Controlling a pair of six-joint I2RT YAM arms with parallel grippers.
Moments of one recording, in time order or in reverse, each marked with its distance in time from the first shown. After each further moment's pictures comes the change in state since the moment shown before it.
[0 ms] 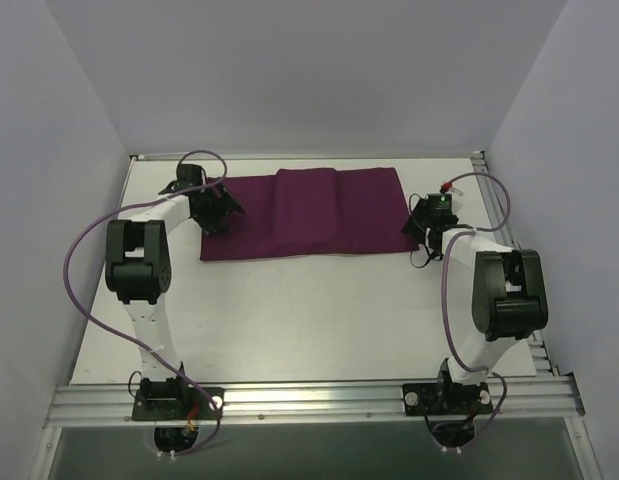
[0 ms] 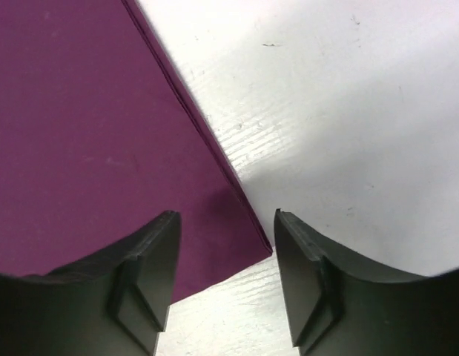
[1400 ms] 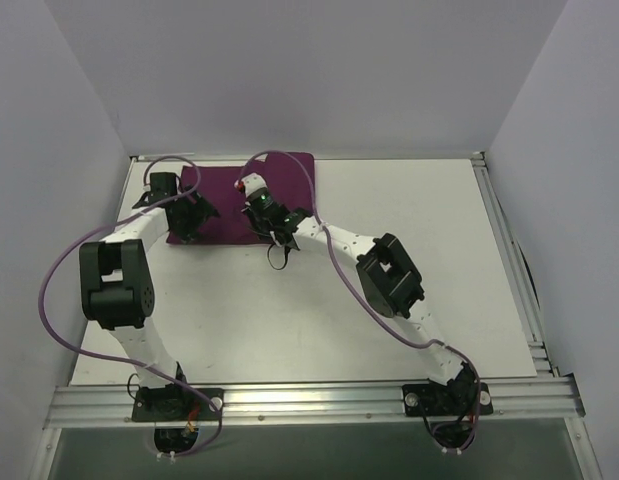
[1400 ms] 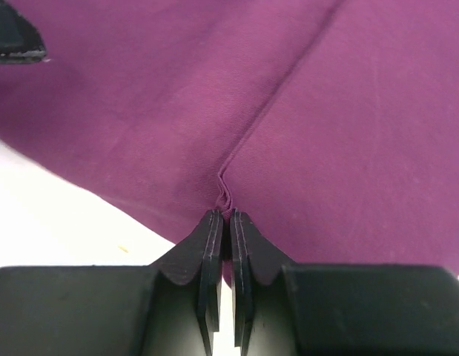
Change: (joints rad) left arm 0.095 -0.244 -0.211 0.011 -0.100 -0.019; right arm 0.785 0.659 1.033 -0.248 0.083 -0.407
